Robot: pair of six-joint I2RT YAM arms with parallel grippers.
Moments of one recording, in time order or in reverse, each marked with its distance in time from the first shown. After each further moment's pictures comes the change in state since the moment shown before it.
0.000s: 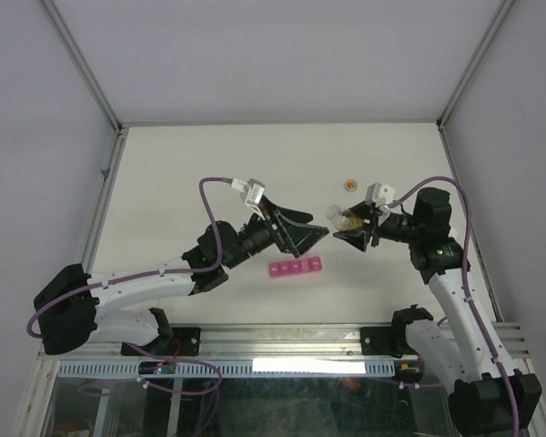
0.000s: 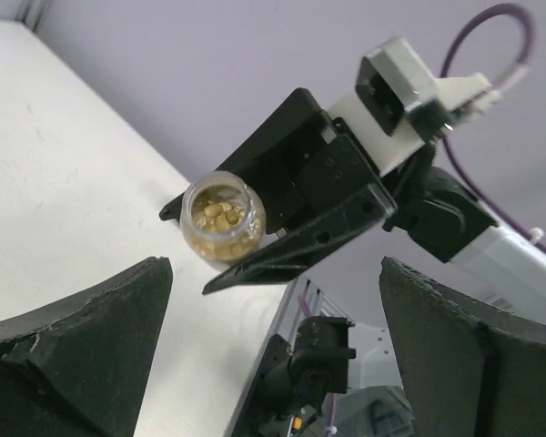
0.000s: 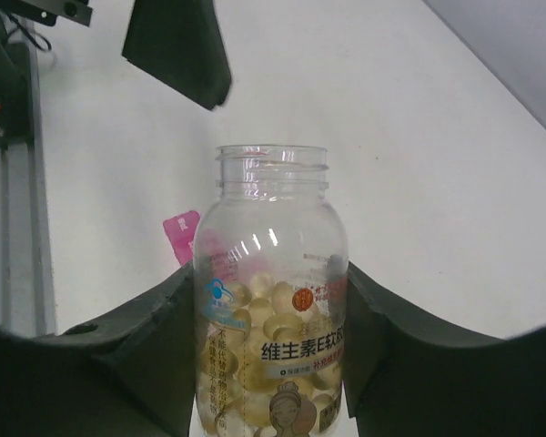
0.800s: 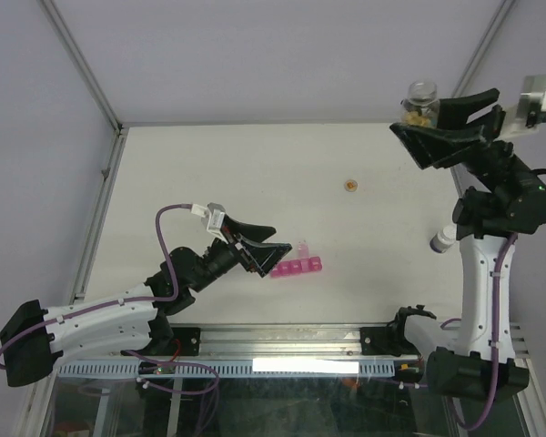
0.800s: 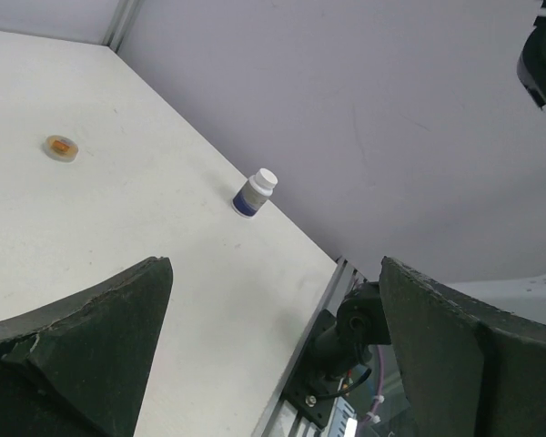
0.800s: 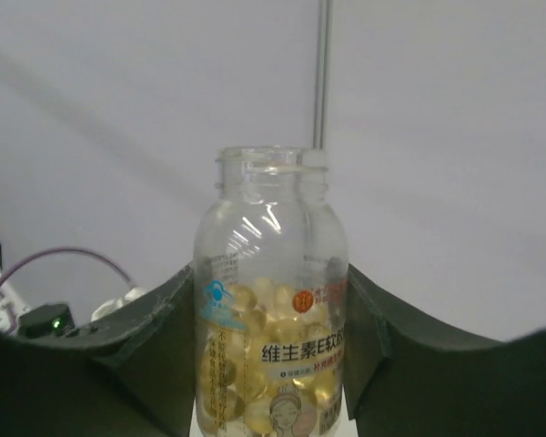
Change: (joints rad) left arm 0.000 -0.425 -0.286 -0.109 -0.107 0.111; right arm -0.296 0.202 0.516 1.104 0.010 1.440
